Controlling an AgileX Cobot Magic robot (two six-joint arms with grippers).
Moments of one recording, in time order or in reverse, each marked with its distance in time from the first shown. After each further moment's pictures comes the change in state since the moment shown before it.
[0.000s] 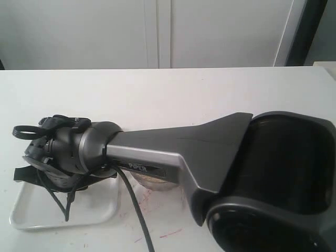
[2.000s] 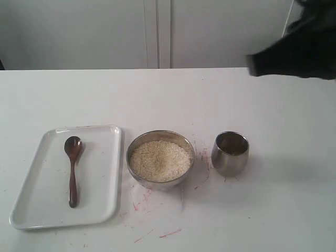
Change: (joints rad) left arm 0.000 0.000 0.000 0.000 0.000 0.000; right arm -0.207 -1.322 0.857 -0.571 0.206 -0.243
